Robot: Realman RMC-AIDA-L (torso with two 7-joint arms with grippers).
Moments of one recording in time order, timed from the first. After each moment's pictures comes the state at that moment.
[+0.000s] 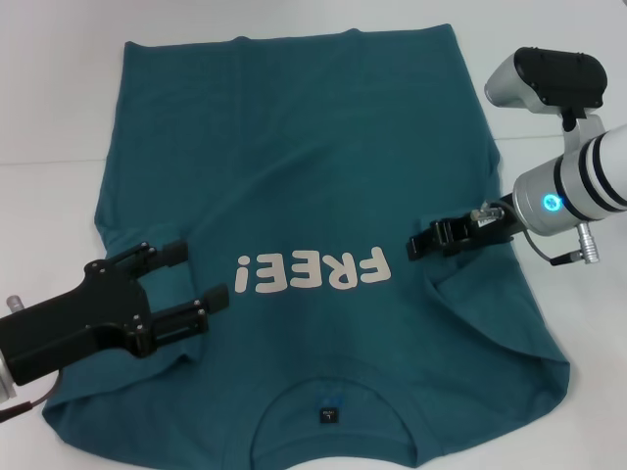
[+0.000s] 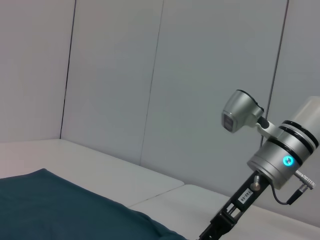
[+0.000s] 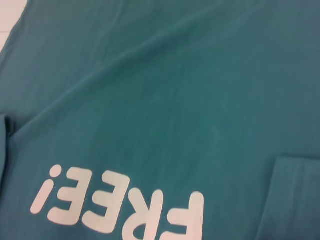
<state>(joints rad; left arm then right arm) -0.26 -2.16 0.94 0.91 1.61 1.47 -1.36 0.82 2.09 -0.99 -0.82 -2.62 -1.14 2.73</state>
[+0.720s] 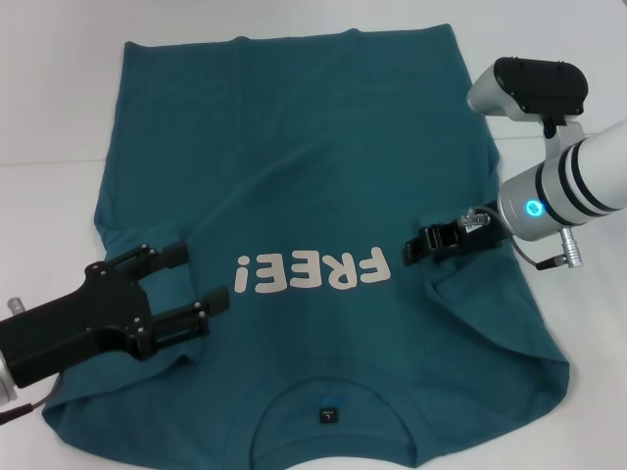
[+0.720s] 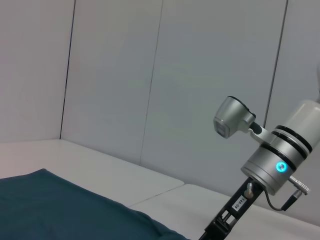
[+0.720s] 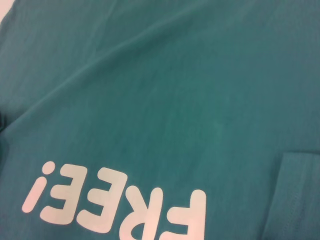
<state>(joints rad) -0.26 -2.16 0.94 0.90 1.61 1.47 -1.34 0.86 2.08 -1.00 -0.71 -2.64 -1.07 2.74</state>
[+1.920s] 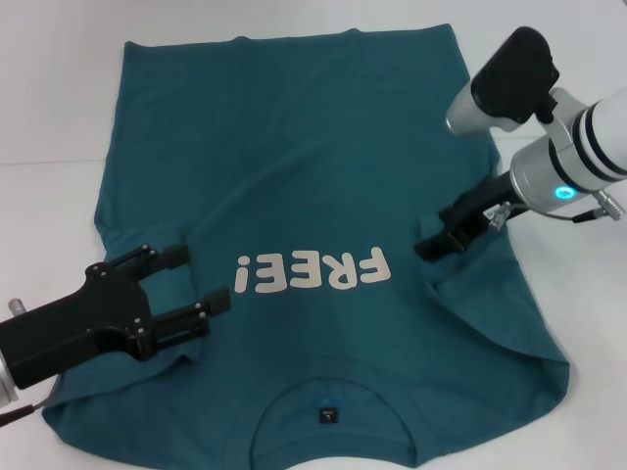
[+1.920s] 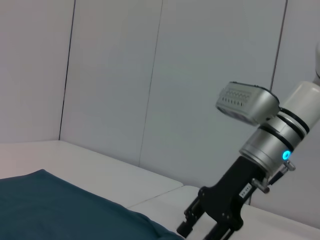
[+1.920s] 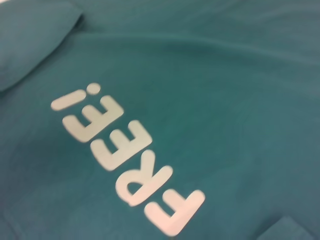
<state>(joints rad) -0.26 -2.16 0.94 0.89 1.60 1.48 -1.34 0.88 2.05 -1.03 -0.79 -2.65 -1.16 2.14</state>
